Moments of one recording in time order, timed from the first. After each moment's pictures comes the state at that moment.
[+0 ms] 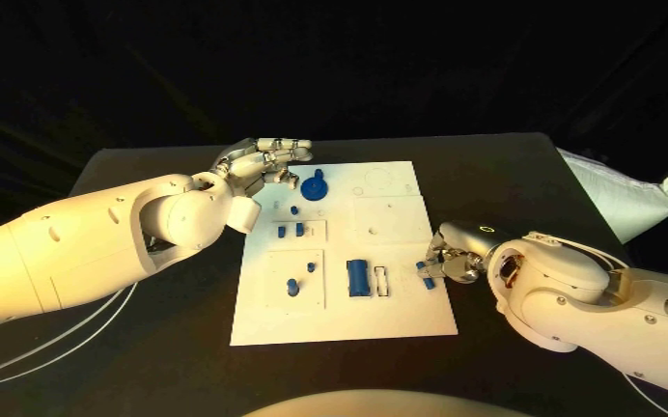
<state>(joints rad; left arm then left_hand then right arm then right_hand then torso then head) 1.17 -0.88 -0.03 1.52 0.08 -0.15 0.28 1.37 -0.14 0.44 -0.03 0.13 1.05 0.17 0.13 0.07 1.14 0.10 0.22 0.11 1.25 0.01 1.09 0.65 0.15 1.25 0.11 0.60 0.96 1.05 -1.02 -0.07 1.88 -1.57 -0.18 -0.58 1.36 0.06 -0.18 0.14 0.22 1.11 0.08 0.14 0.30 1.37 0.00 1.00 1.18 1.47 -0.07 1.44 1.31 0.04 1.47 0.05 1.50 1.31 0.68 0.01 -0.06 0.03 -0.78</state>
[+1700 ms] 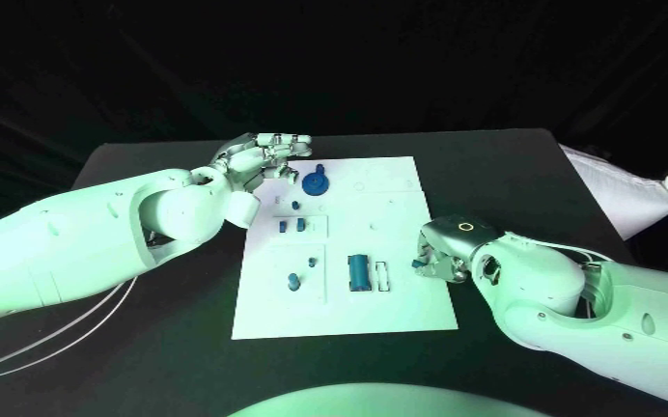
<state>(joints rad) 1.17 -0.88 -0.03 1.52 0.08 -0.14 0.28 1.37 -0.14 0.44 -0.03 0.13 1.05 0.18 0.13 0.07 1.13 0.10 0.22 0.11 1.24 0.01 1.09 0.65 0.16 1.25 0.11 0.59 0.95 1.02 -0.97 -0.07 1.88 -1.82 -0.10 -0.60 1.46 0.05 -0.07 0.12 0.32 1.14 0.07 0.13 0.31 1.37 -0.01 0.96 1.15 1.47 -0.07 1.44 1.31 0.04 1.47 0.05 1.51 1.31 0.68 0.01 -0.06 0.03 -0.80</state>
